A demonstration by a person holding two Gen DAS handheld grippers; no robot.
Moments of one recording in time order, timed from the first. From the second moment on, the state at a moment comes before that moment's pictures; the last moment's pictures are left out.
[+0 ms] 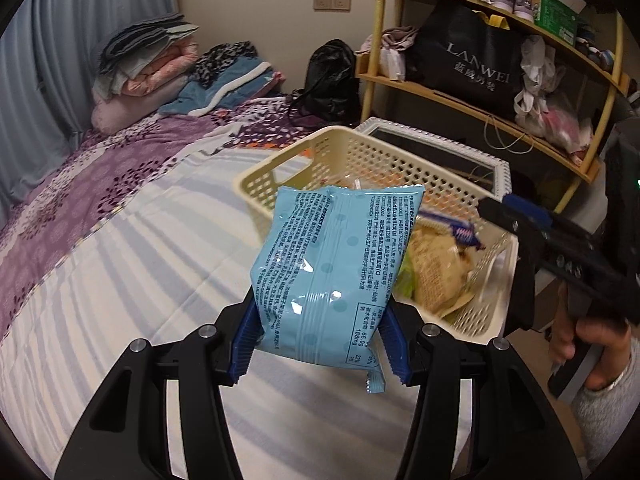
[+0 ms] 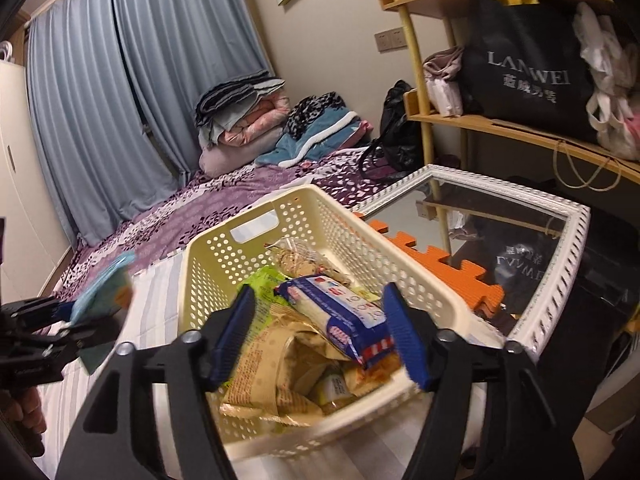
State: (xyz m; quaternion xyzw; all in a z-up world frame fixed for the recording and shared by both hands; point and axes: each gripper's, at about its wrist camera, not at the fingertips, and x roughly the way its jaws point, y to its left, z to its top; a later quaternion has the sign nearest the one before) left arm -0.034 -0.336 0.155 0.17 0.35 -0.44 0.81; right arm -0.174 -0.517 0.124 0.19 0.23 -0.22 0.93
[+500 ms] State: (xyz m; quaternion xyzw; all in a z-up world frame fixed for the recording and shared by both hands) left arm -0.029 -0.420 0.129 0.15 0.38 -0.47 0.78; right arm -0.214 -0.524 0.118 0.19 0.23 -0.25 0.92
